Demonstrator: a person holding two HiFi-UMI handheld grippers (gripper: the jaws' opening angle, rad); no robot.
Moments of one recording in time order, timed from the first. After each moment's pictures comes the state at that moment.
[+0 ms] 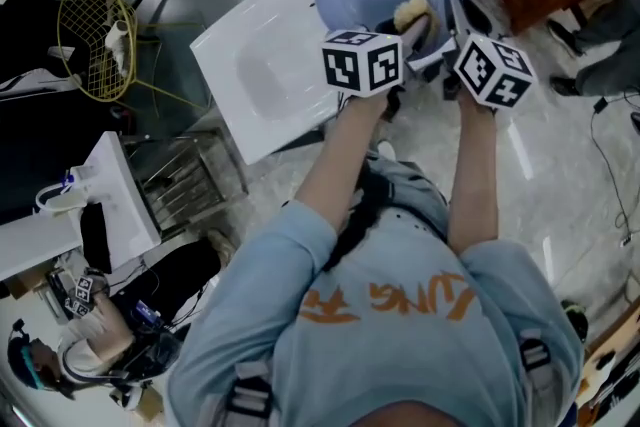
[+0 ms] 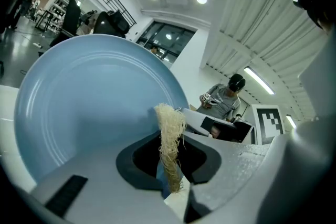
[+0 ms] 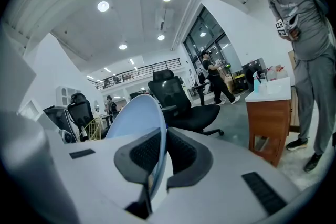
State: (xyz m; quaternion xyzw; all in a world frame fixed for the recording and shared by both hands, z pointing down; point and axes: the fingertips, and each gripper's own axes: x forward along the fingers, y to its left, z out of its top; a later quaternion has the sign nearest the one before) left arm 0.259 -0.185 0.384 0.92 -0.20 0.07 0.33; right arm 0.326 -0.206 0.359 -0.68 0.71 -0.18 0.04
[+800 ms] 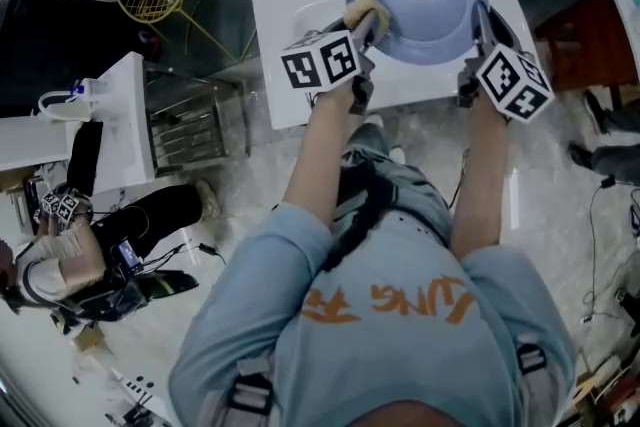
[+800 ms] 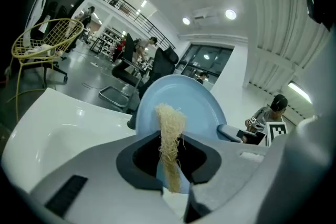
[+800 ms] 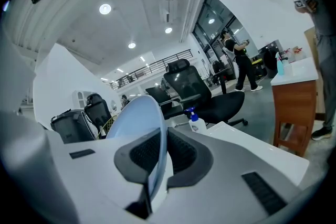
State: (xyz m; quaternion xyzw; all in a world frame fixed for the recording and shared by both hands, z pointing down) left arm 0.028 -0.250 0.406 0.83 -0.43 0.01 0.35; right arm 0.228 -0.258 0.362 -0.61 0.76 -0.21 0.05
